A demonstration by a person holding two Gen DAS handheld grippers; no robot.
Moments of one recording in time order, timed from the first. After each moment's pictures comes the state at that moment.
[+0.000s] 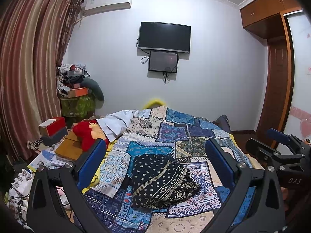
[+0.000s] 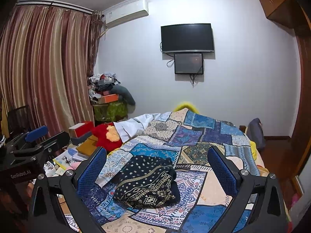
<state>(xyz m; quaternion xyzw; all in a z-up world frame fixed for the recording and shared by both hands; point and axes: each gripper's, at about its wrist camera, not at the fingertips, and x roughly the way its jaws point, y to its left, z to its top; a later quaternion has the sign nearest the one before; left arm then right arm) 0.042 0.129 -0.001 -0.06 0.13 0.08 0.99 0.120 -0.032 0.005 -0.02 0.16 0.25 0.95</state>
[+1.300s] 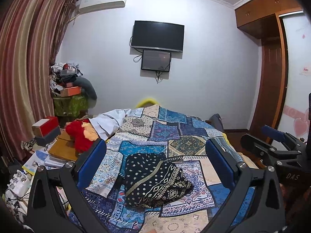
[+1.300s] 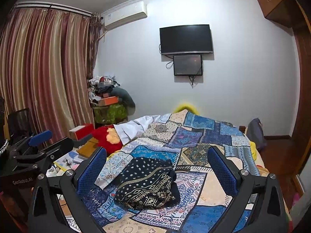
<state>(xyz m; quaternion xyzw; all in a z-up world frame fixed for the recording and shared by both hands) 0.044 0.133 0.003 -0.06 0.14 0.05 0.99 0.120 -0.035 0.011 -0.01 0.15 0.25 0.96</state>
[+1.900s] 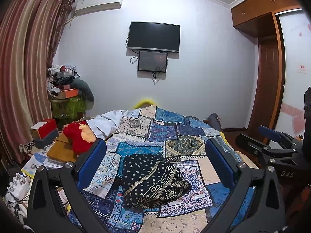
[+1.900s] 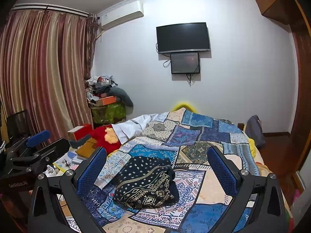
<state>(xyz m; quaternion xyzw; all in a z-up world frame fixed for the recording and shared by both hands) 0.043 0.124 0.001 -0.05 0.14 0.04 0.99 0.124 -0.038 0.007 -0.01 0.16 0.24 0.96</state>
